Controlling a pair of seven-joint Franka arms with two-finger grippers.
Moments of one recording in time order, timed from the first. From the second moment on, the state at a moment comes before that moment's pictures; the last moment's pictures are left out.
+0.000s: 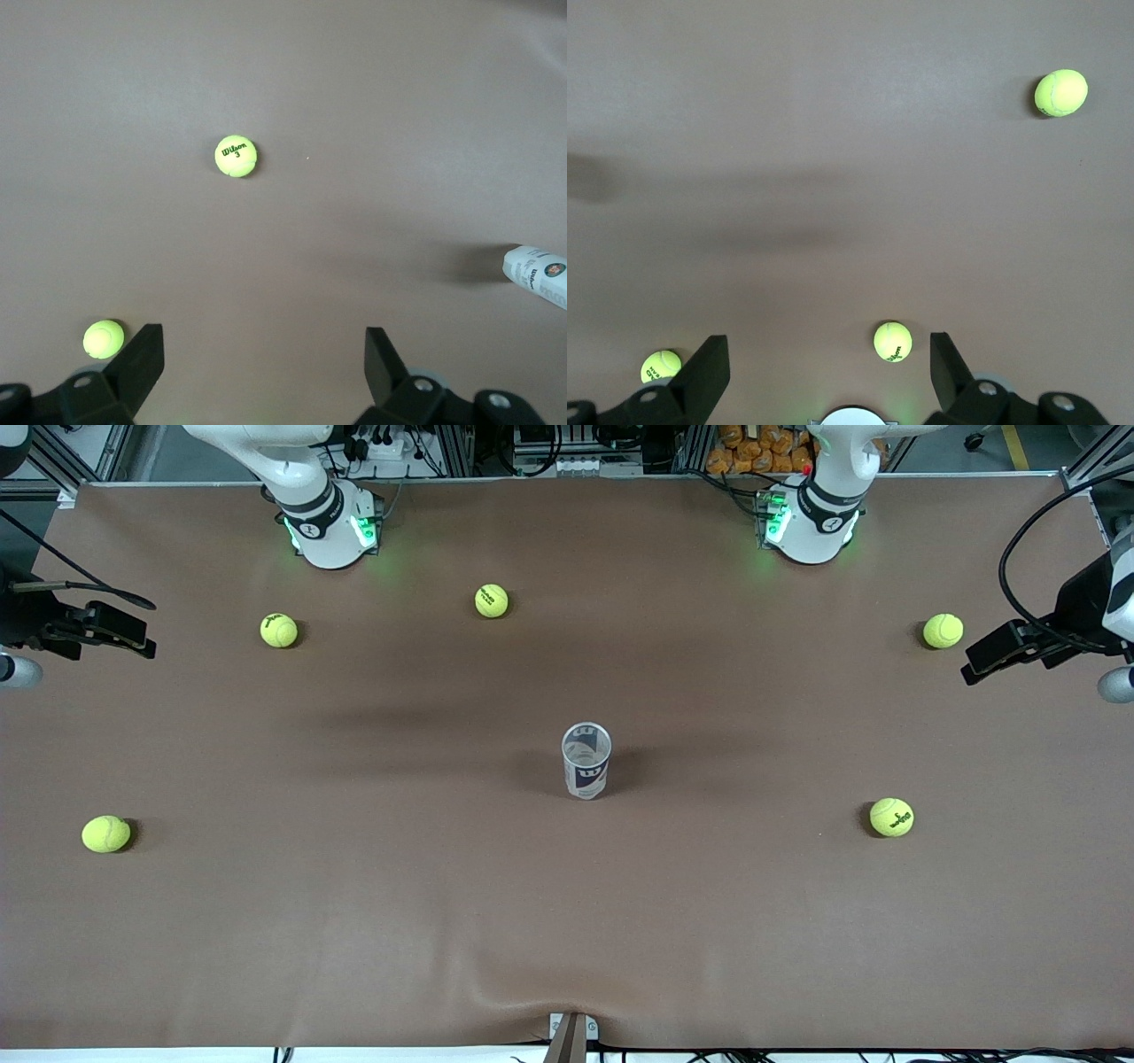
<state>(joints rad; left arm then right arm) 0.04 0.09 -0.14 -1.39 0.00 1.48 -0.31 -0.04 0.01 0.01 -1.56 0.03 1.44 -0.03</state>
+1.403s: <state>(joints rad) -0.07 0.02 0.04 -1.41 0.00 1.44 -0.19 -0.05 0.00 -0.01 -1.54 0.03 1.41 -0.03</state>
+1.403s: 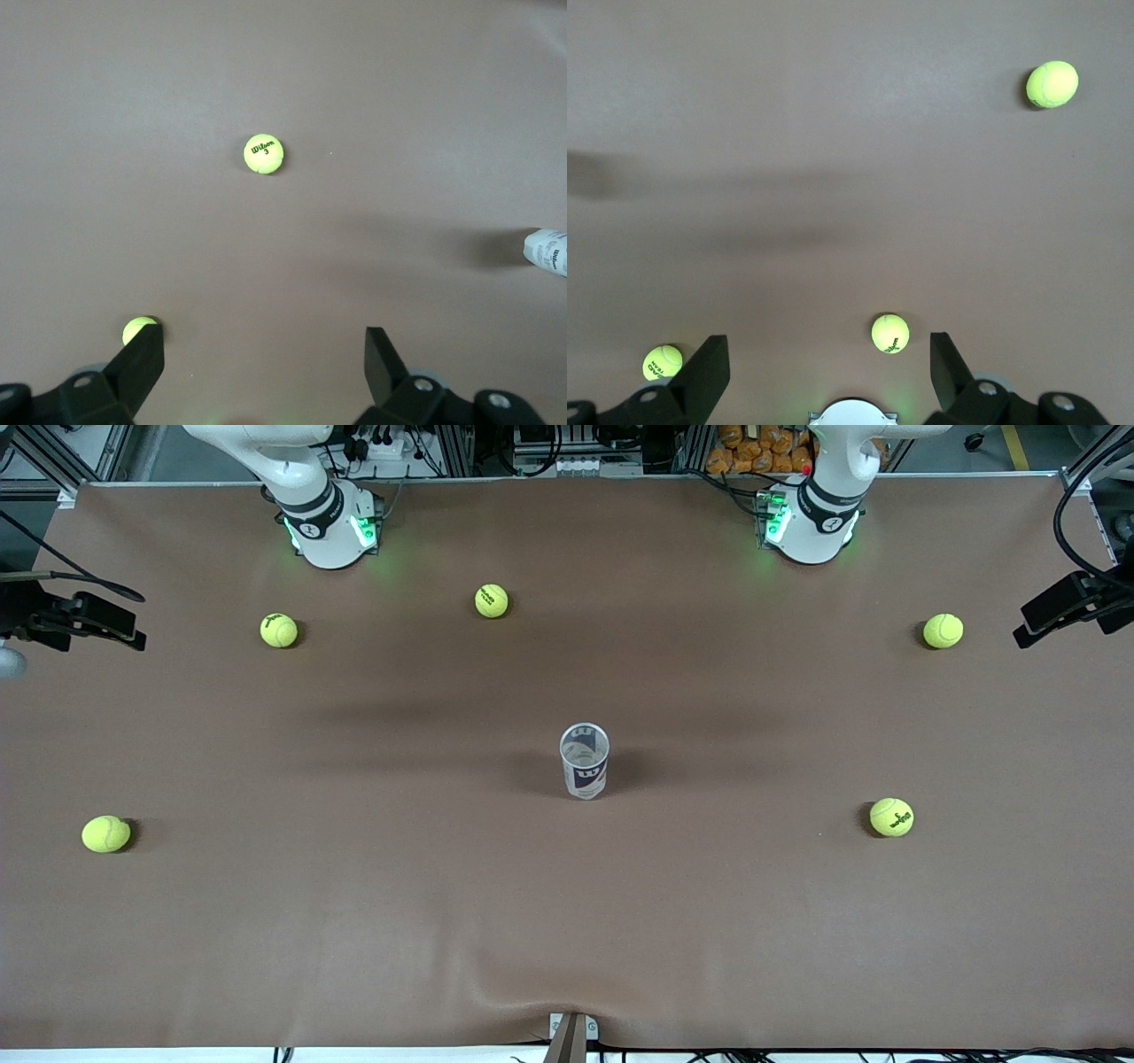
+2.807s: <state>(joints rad) -0.10 -0.05 0.04 -1.49 0.06 1.47 -0.15 -0.05 0.01 -0.01 -1.54 0.03 1.41 -0.03</state>
